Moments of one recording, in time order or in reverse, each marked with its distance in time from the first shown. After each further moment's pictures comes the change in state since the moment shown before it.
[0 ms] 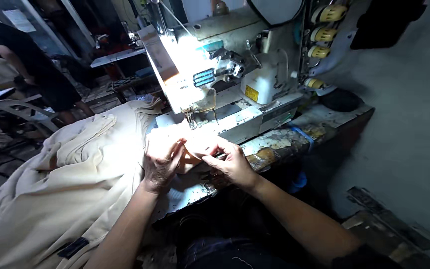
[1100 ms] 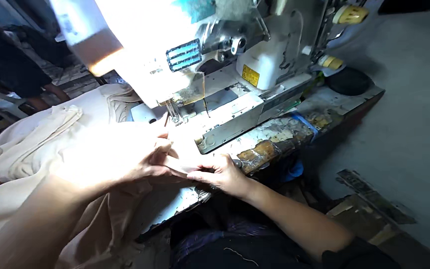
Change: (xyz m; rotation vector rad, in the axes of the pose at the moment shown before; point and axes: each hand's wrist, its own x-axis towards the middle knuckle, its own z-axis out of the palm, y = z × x) left_hand 0.061 -0.037 -0.014 -0.319 -0.868 0.219; right_hand -0.007 0.045 -0.002 -0.013 -0.184 -0.061
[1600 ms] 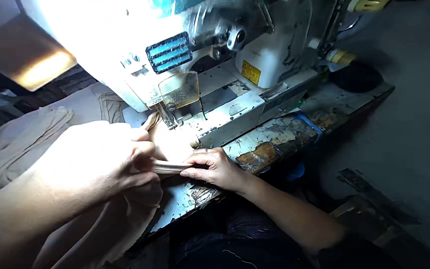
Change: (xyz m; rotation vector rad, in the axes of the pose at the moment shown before) left_hand -0.003 0.014 -0.033 0.471 -0.021 -0.069; right_hand 0.022 0.017 -0.008 -0.014 -0.052 -0.096
